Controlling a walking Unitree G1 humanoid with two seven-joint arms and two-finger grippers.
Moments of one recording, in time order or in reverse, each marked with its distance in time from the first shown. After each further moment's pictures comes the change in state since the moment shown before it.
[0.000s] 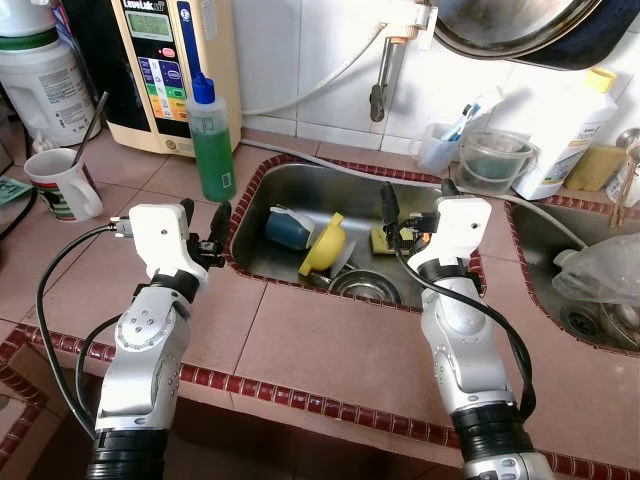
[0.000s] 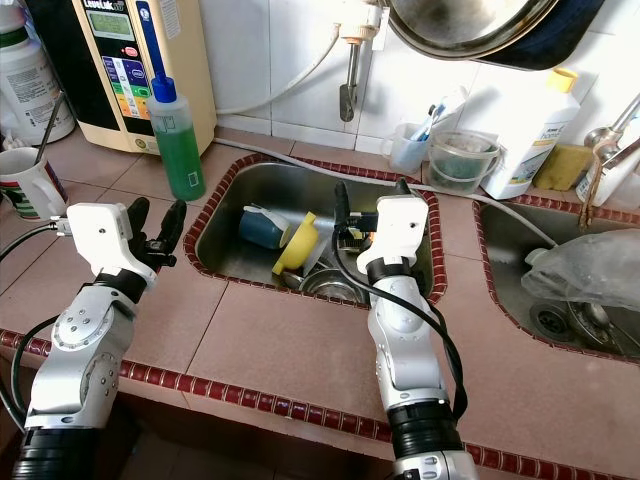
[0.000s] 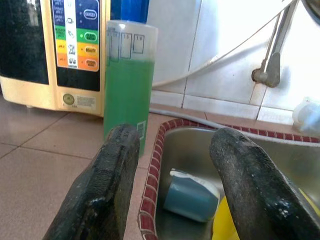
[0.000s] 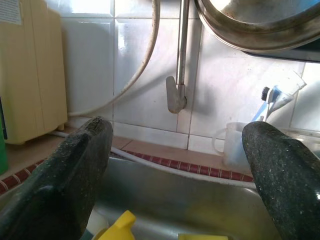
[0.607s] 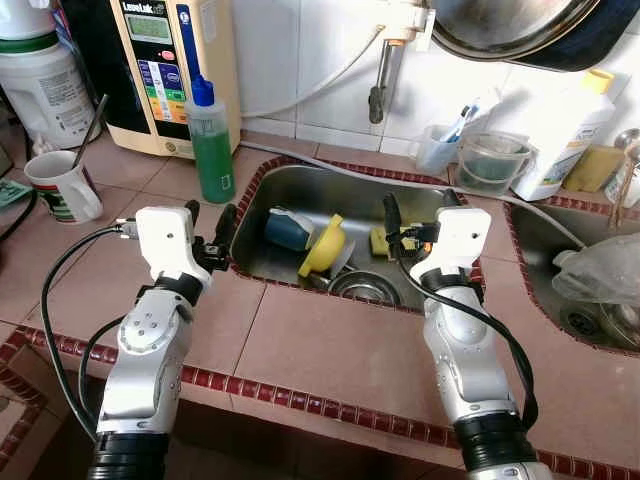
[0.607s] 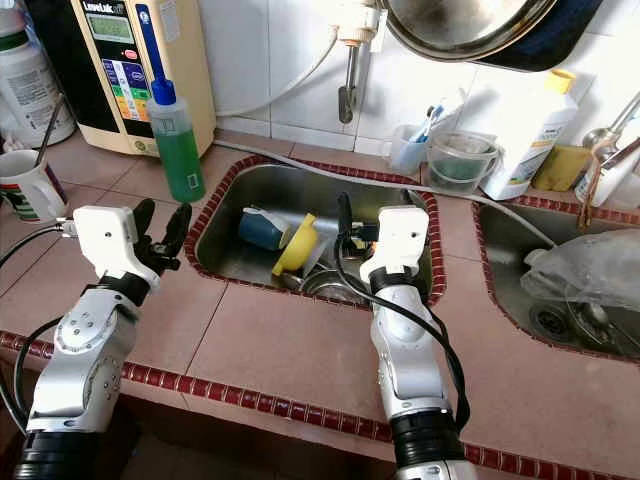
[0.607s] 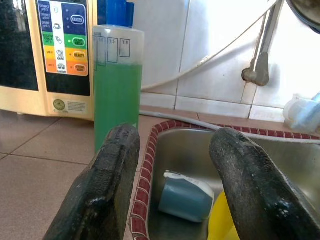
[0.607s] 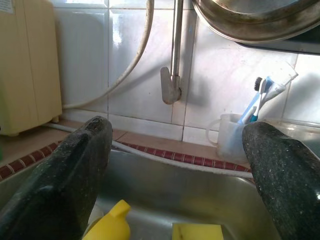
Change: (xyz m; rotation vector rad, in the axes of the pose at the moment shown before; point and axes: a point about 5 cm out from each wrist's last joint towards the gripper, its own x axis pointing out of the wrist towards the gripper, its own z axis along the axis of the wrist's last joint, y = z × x) left arm 0.000 -0.005 0.000 0.019 -0.007 -0.036; right arm -0.008 -0.004 -0.007 -0.012 0.025 -0.017
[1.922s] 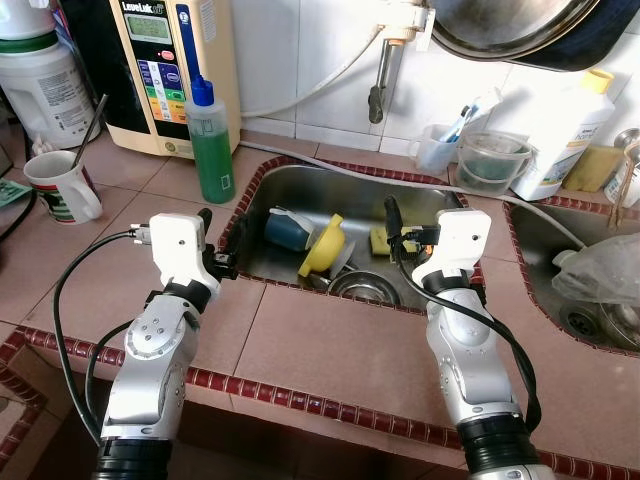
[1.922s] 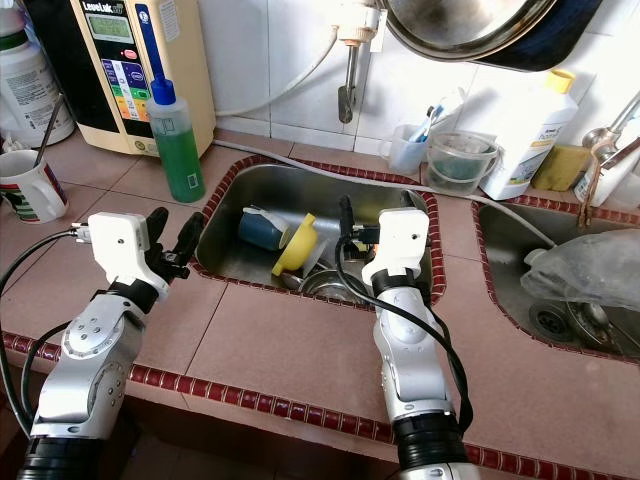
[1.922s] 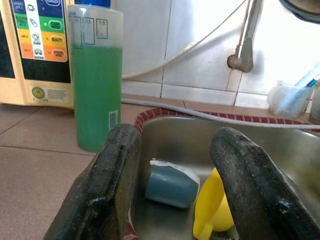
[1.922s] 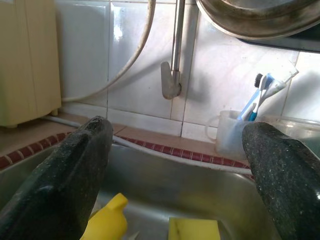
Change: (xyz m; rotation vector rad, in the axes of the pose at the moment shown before) left arm -0.002 -0.010 -0.006 -0.006 0.033 -0.057; right arm -0.001 -0.002 -0.001 -0.022 0.010 0.008
